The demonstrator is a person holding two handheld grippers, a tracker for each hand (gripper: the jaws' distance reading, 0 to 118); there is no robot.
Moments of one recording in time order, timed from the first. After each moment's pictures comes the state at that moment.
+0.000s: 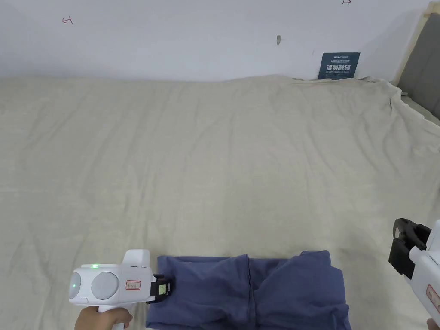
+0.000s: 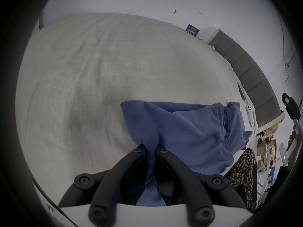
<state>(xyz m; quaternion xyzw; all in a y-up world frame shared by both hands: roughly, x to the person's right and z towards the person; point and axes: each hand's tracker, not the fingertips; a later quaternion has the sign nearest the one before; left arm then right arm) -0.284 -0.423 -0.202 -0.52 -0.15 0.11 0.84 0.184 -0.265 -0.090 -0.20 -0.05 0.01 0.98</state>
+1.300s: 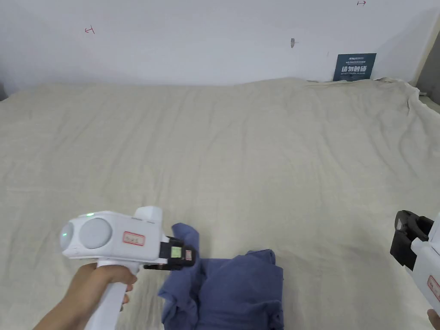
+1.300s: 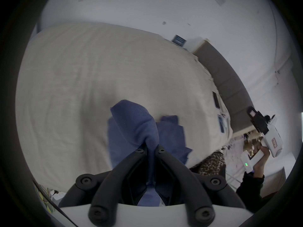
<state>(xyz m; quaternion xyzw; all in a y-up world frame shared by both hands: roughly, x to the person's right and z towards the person) -0.253 -0.290 -0.199 -0.51 -0.23 0.15 0.81 0.171 -0.253 -0.086 -0.19 -0.03 -0.01 0.98</state>
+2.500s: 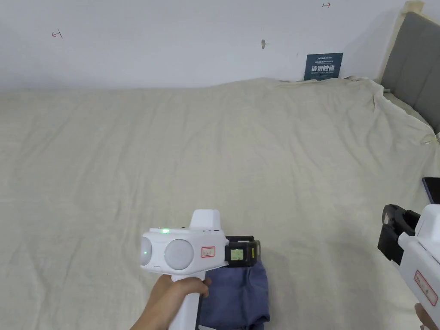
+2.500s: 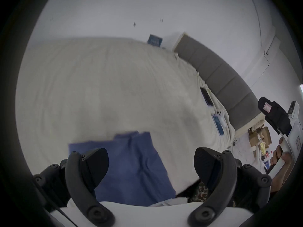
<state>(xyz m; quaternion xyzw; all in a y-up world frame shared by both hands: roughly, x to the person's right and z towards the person) -0.134 -0.316 -0.190 -0.41 -0.23 0.09 0.88 0.193 -0.248 -0.067 -0.17 -0.05 -0.01 0.98</state>
